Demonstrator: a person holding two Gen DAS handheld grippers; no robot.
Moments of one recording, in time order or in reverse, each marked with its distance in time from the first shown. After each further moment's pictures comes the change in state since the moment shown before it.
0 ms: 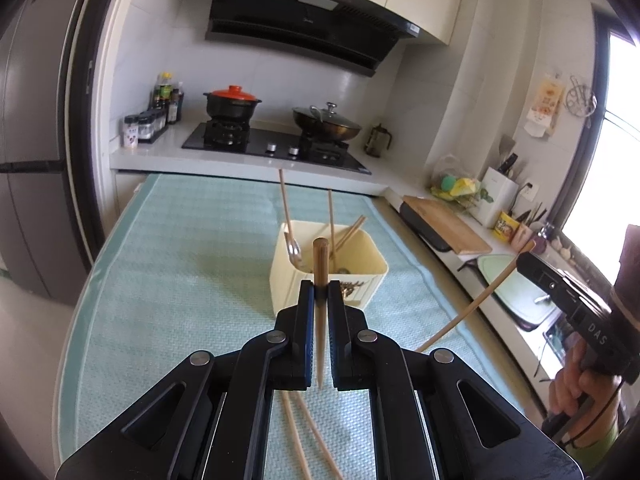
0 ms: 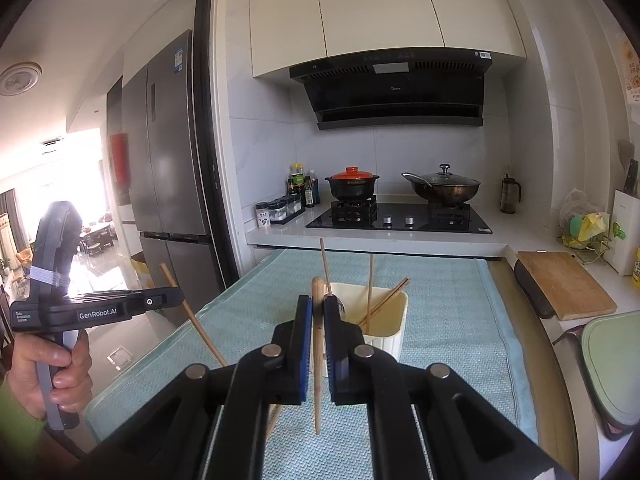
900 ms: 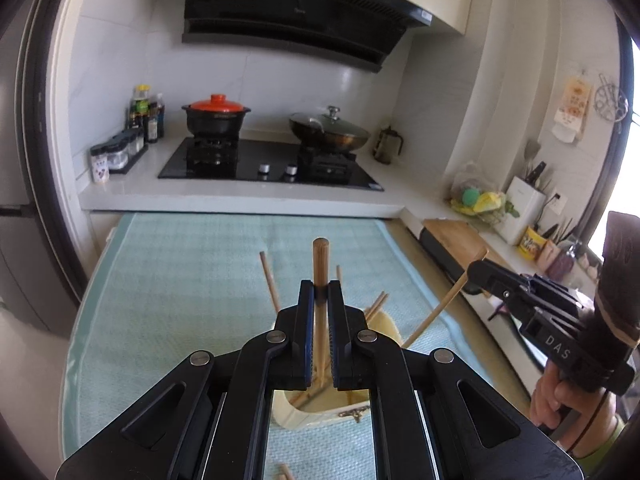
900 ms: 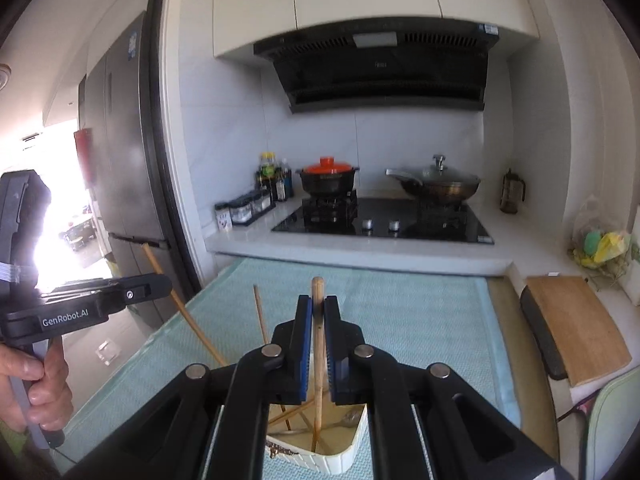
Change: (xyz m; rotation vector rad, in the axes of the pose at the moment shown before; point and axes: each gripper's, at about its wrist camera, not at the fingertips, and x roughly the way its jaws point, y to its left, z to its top) left arm 0.143 -0.008 0.104 0.044 0.054 0.039; right arm 0.166 -0.072 0.071 0.017 0.122 -0.042
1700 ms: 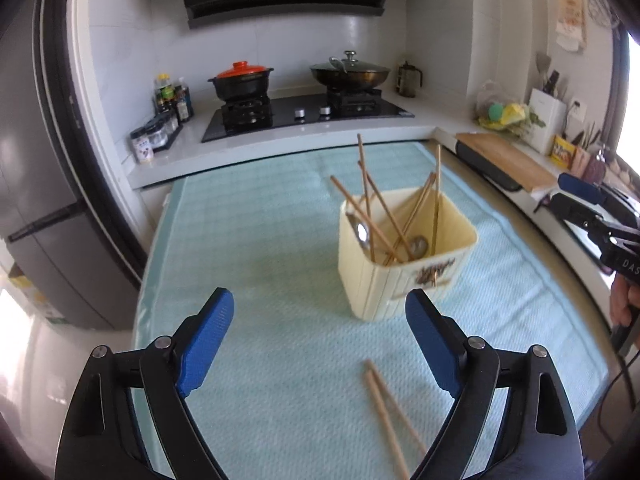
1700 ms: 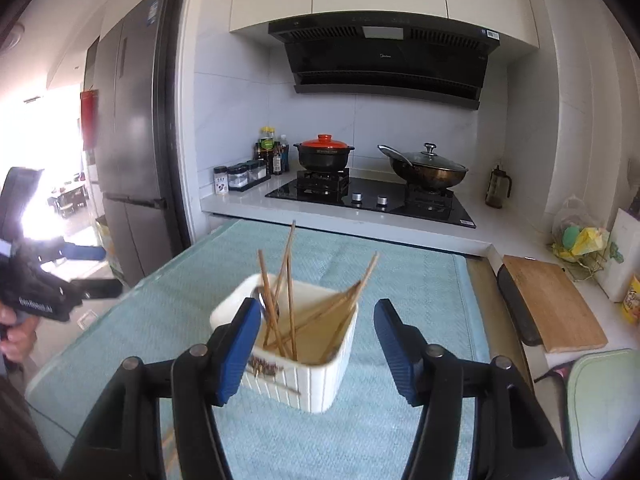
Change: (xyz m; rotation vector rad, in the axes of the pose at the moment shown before) left arm -0.076 0.017 -0.097 0.195 0.135 0.184; right arm -0.069 0.020 -0.080 -0.122 0.009 -0.081
